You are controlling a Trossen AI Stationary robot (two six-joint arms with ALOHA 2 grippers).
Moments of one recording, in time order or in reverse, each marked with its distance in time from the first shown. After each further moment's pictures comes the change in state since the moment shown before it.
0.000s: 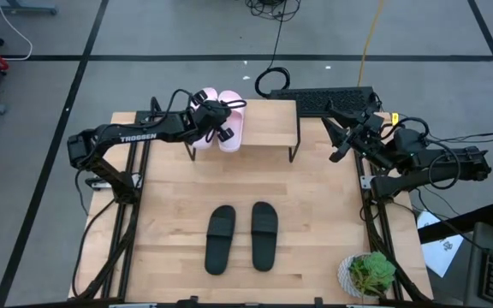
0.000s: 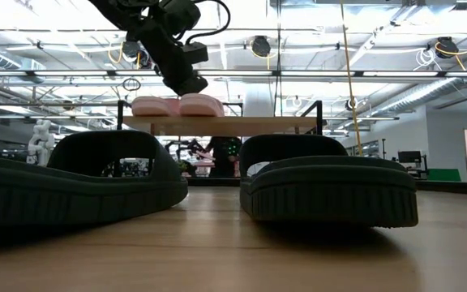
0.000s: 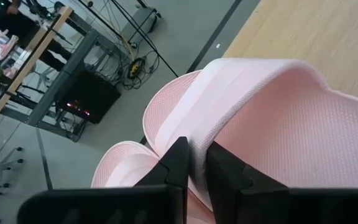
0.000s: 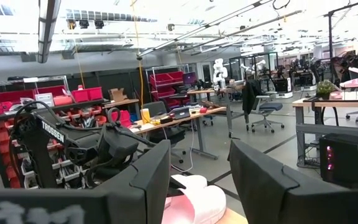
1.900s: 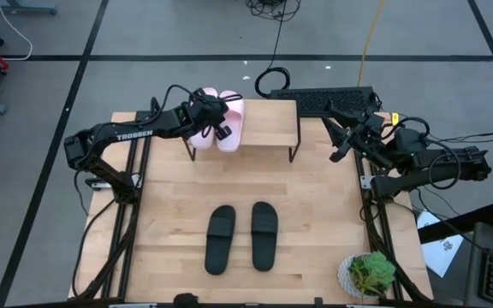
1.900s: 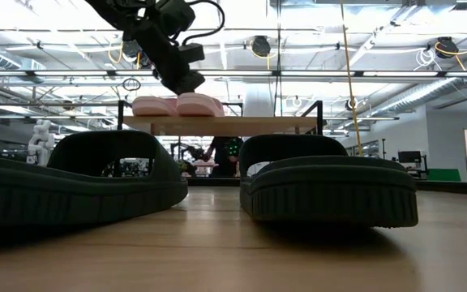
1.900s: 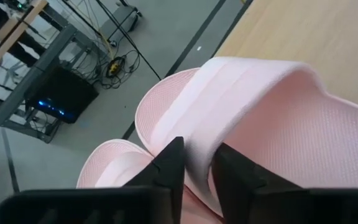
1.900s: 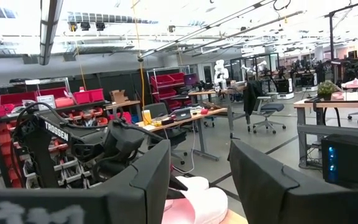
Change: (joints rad) left arm 0.054 -0.026 0.000 -0.024 0.132 -0.023; right arm 0.000 0.000 0.000 0.008 -0.005 0.001
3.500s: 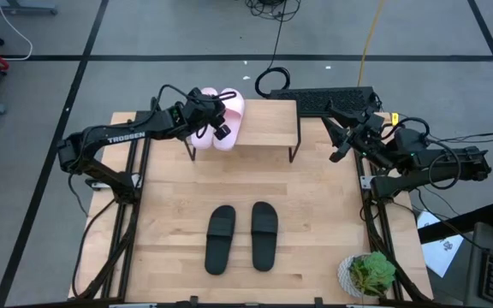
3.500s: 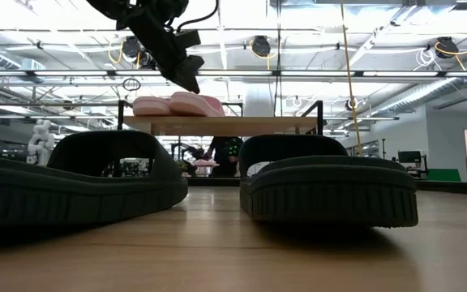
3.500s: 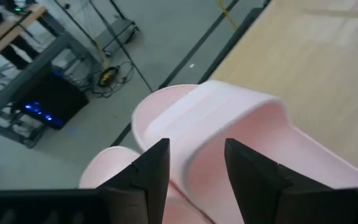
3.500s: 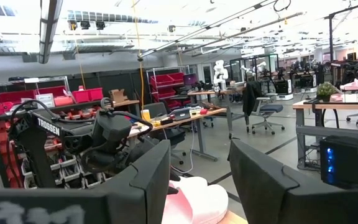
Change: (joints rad) left arm -0.028 -0.071 -0.002 -0.003 0.026 -0.063; right arm 0.000 0.000 0.000 0.000 0.001 -0.011
